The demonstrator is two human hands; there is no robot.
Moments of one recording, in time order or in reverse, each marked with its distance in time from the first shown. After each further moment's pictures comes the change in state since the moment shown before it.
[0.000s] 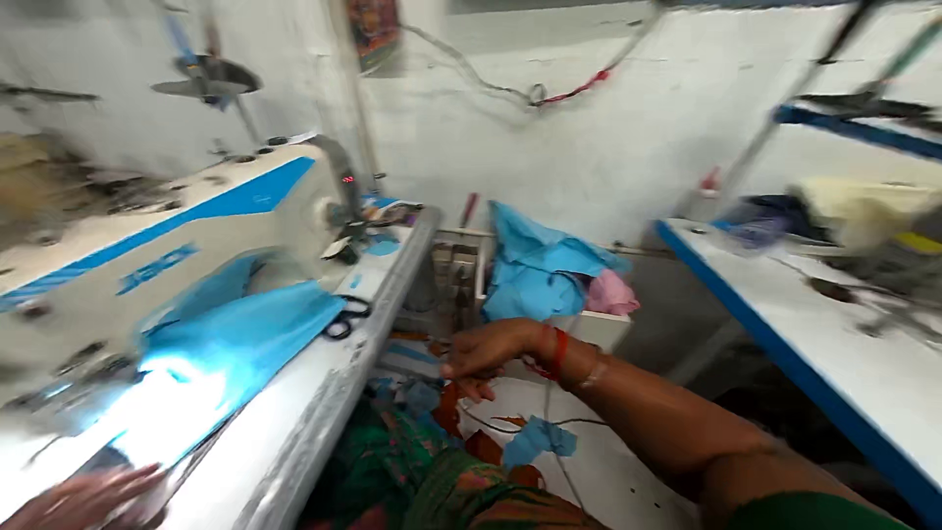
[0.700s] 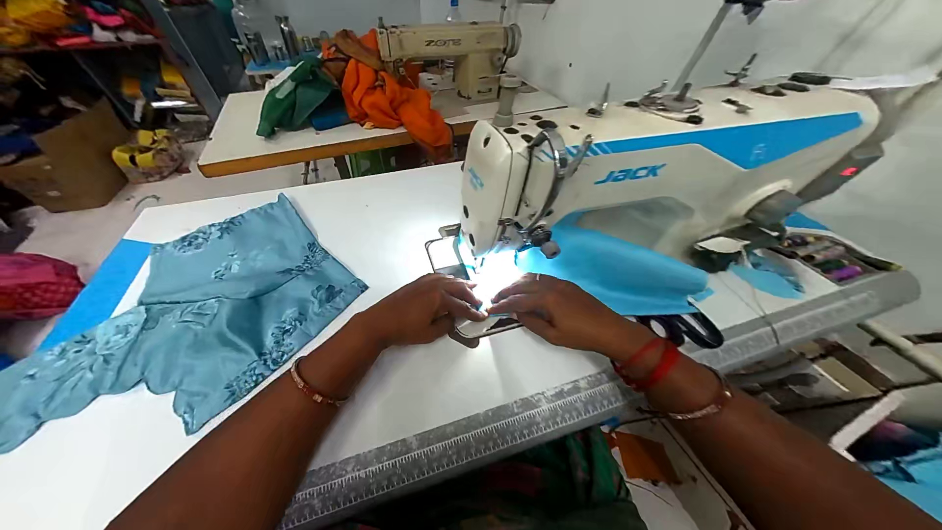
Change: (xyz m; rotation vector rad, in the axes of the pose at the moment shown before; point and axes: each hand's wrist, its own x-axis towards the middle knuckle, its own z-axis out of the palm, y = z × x) left_hand -0.013 -0.037 0.012 -0.042 0.165 0.099; right_hand 0.281 -0.117 0.052 -0.786 0.207 -1.042
